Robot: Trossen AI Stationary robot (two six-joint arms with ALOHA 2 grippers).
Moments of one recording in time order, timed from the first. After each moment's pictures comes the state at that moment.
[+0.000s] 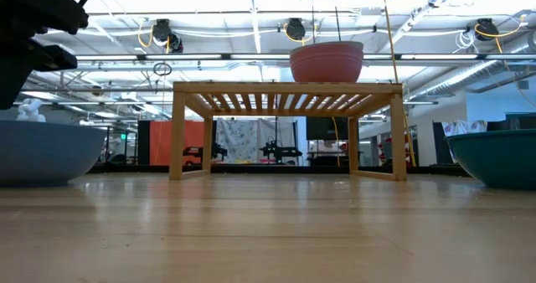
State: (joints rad) left arm -0.46 1.10 0.78 -1.07 0.03 -0.46; right arm -0.16 1.23 1.58 -1.26 -0.37 0.14
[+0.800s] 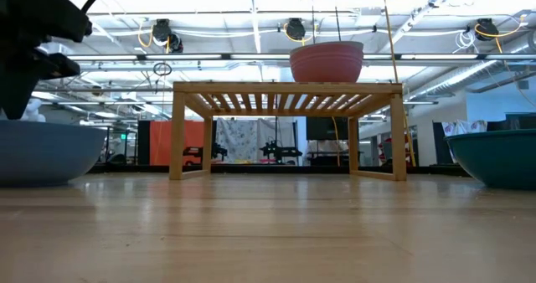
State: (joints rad) left arm -0.46 1.10 0.72 -0.99 -0.01 -0.48; right arm -0.16 1.23 1.58 -1.26 -0.37 0.14
